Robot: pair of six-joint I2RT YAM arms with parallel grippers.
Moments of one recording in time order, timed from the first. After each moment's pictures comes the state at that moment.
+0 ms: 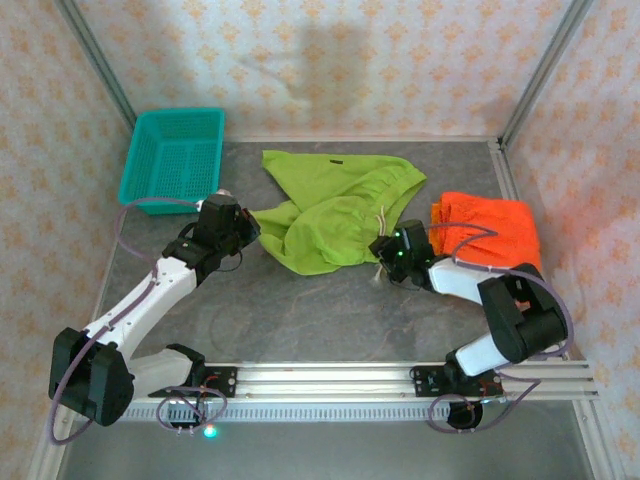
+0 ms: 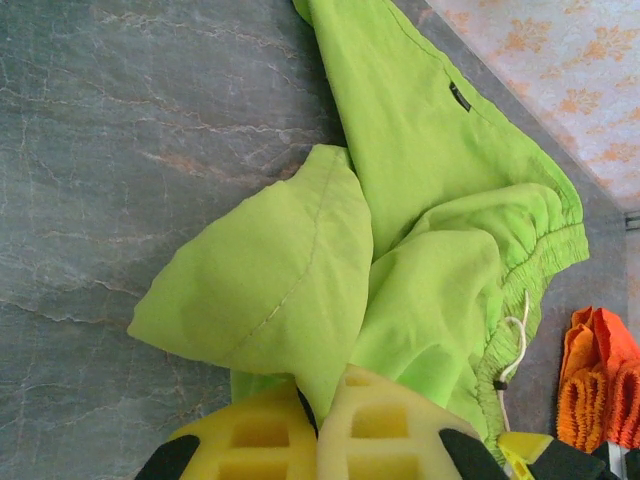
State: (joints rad) left arm -0.32 1.16 0.82 -0.36 -0.03 -0.91; right arm 0.40 1.50 0.58 0.08 -0.16 1.21
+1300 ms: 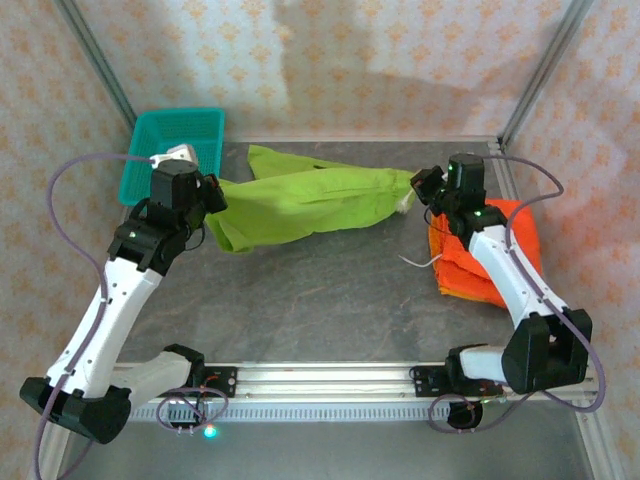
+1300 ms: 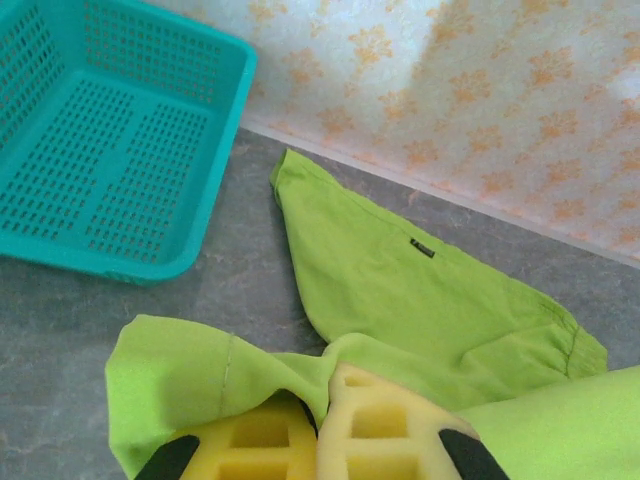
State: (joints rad) left arm -0.27 1.06 1.27 -0.74 -0.25 -0.52; right arm 0.15 1.29 1.05 -0.28 -0.20 0.98
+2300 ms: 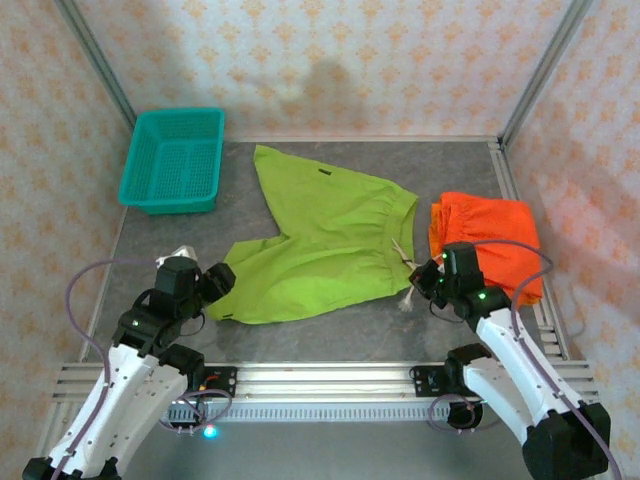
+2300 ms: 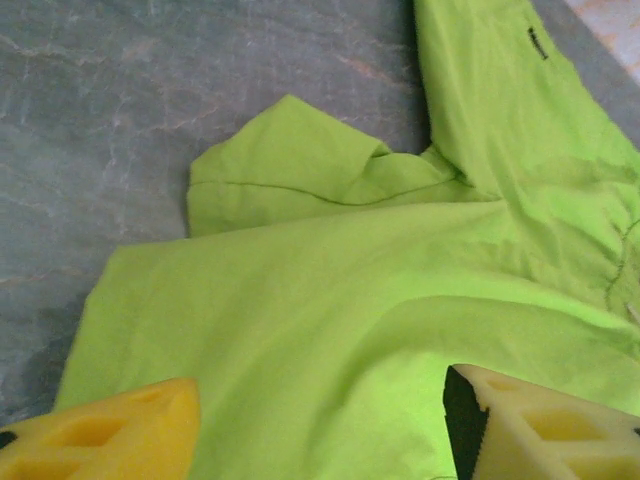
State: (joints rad) left arm -0.27 0.51 0.57 -0.84 -0.05 -0.85; right arm 0.24 0.76 0.48 -0.59 -0.22 0.95
